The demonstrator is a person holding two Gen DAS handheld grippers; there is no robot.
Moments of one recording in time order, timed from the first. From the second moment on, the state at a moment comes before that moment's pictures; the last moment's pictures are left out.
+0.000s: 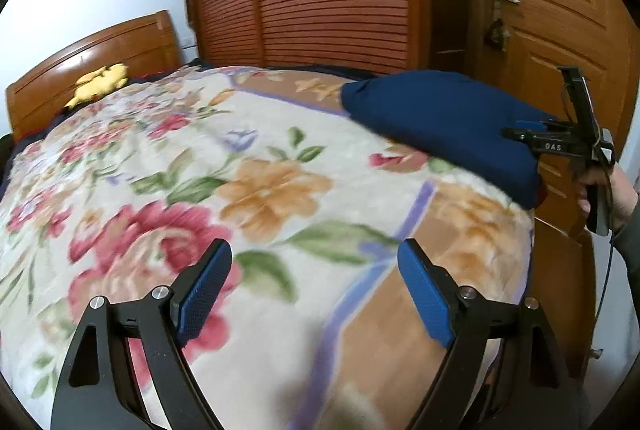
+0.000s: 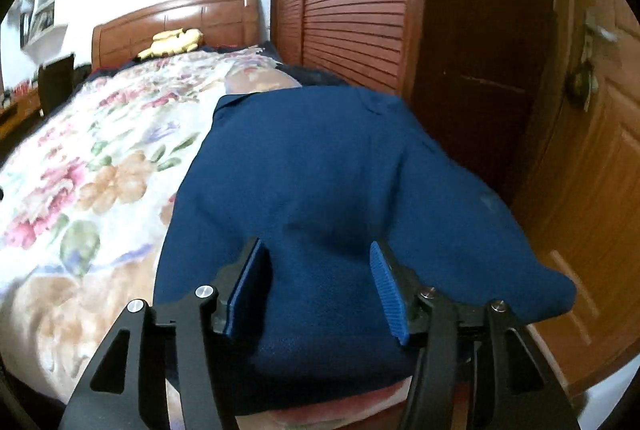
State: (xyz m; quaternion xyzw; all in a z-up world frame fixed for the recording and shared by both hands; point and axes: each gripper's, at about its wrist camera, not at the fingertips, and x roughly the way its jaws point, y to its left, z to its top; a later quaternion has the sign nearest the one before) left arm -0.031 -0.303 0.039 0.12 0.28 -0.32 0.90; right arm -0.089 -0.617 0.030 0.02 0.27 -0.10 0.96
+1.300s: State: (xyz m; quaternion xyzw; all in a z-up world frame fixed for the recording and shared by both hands) left arm -0.038 -0.048 0.025 0.03 0.26 -0.12 0.96; right arm -0.036 -0.280 0.077 -0.02 0.24 0.11 0.97
